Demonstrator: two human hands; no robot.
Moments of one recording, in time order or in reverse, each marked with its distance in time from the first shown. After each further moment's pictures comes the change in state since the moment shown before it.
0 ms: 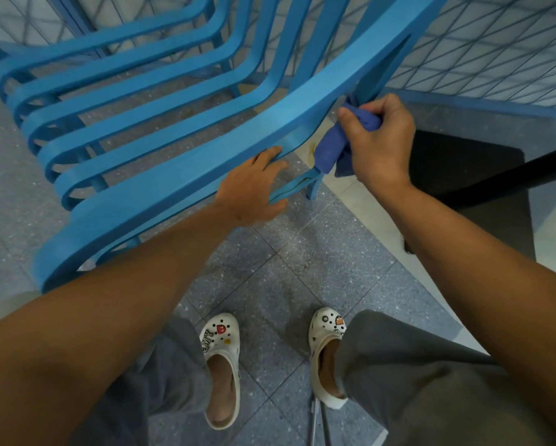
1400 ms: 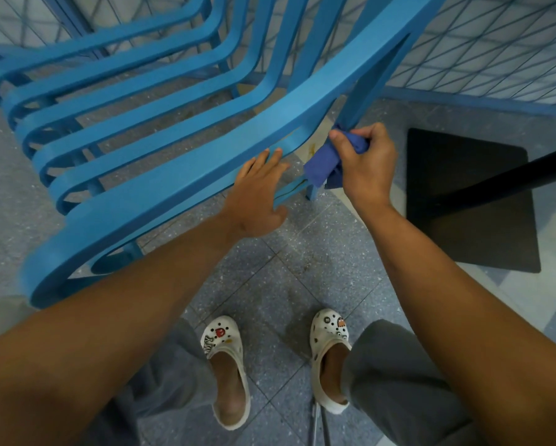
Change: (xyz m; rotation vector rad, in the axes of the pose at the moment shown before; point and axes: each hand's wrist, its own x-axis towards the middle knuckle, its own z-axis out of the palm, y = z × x) left_hand 0.001 0.007 0.024 -0.161 0.045 -0.040; right_hand -0.015 0.041 0.019 -0.004 0.017 0.072
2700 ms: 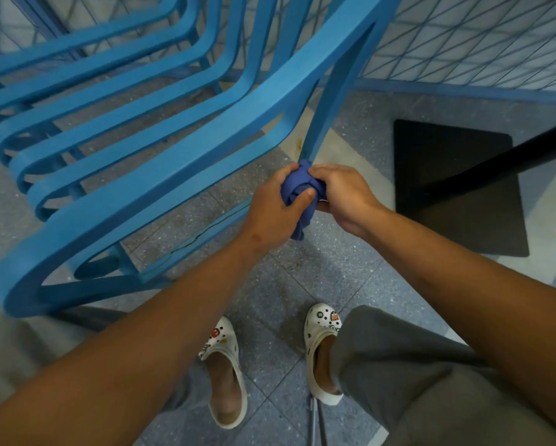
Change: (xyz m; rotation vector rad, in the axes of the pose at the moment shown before) left_hand -0.008 0.081 0.004 -0.807 0.131 -0.275; right_hand -0.039 -0.017 -0.025 0.318 -0.448 0.657
